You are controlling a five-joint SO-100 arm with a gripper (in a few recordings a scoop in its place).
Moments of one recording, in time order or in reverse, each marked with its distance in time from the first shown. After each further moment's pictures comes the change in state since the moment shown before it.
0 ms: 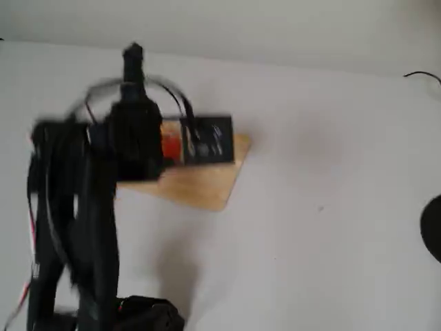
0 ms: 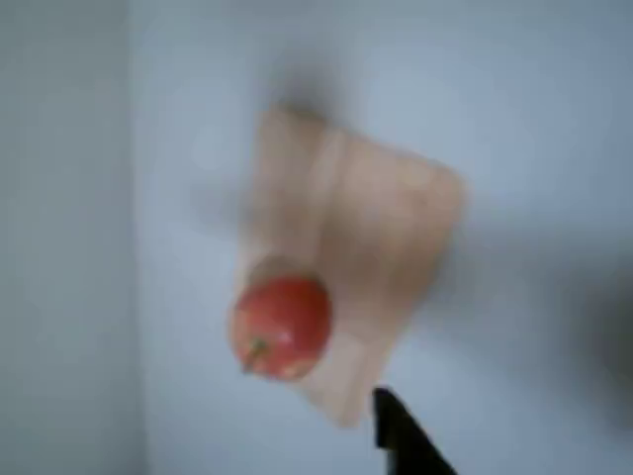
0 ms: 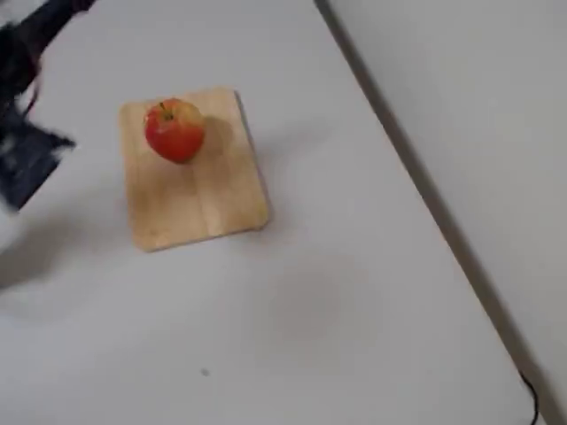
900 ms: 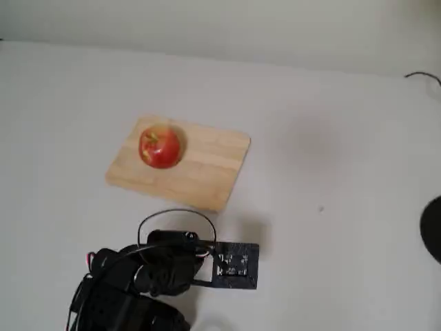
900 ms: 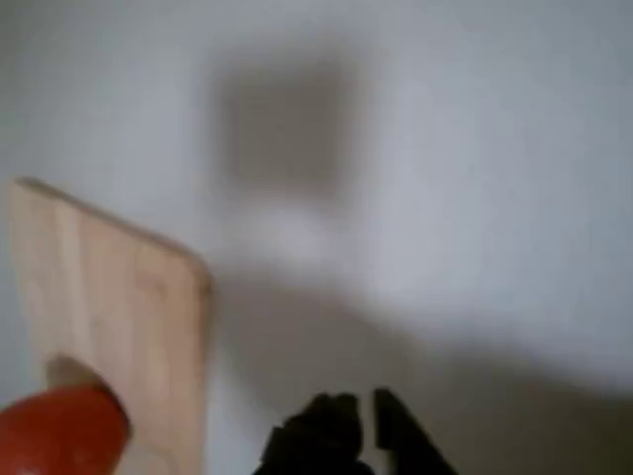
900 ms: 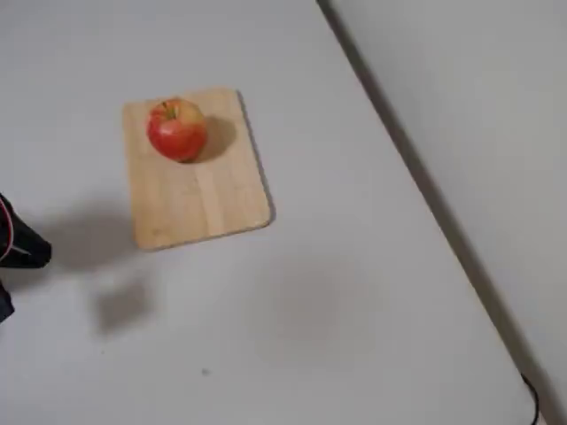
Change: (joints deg) arm 9.7 42.0 55.7 -7.0 -4.2
